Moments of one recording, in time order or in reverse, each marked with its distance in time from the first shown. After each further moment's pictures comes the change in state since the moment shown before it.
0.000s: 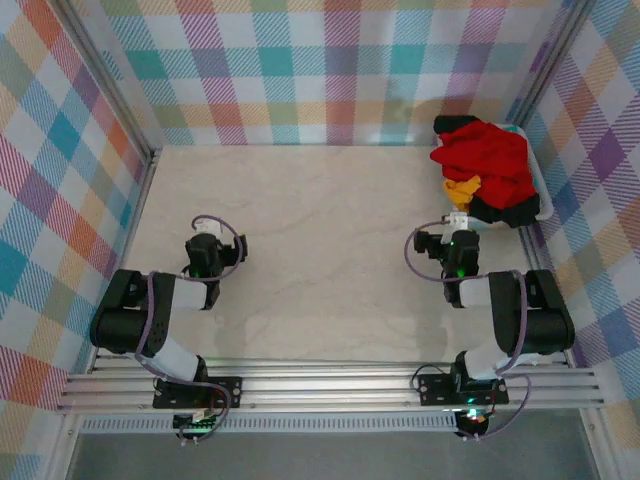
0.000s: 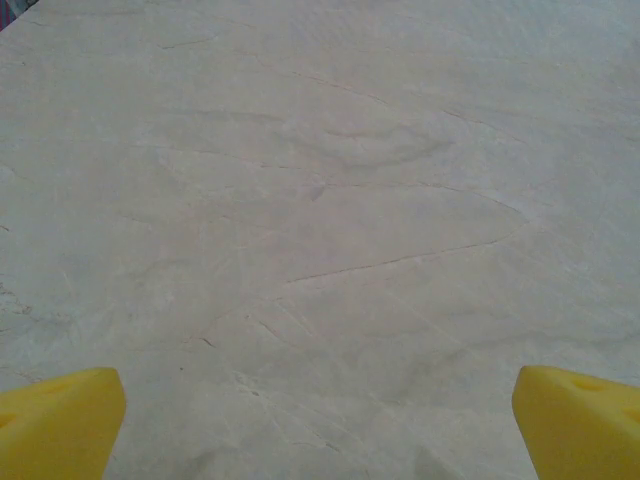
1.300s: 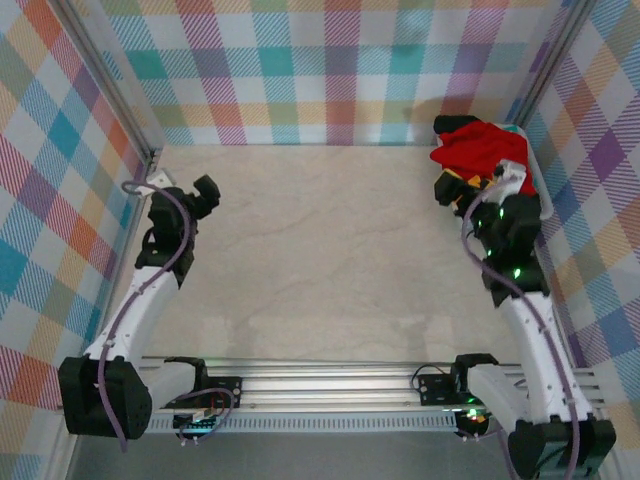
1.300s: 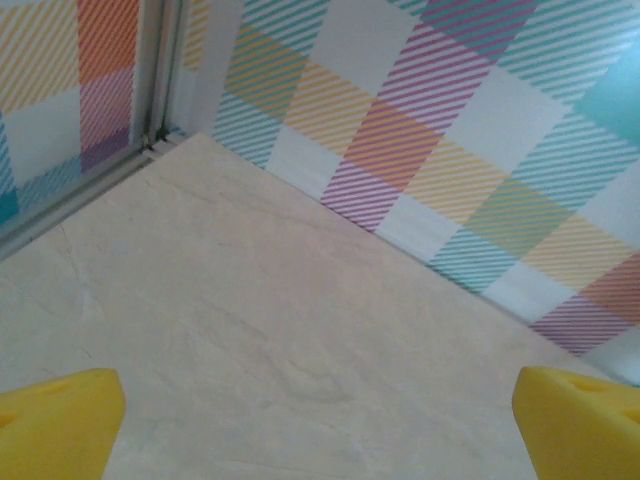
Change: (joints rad) left arm 0.037 -0.450 0.467 -0.777 -0.071 -0.445; right arm 0.004 -0.582 0.605 -0.996 -0.135 0.378
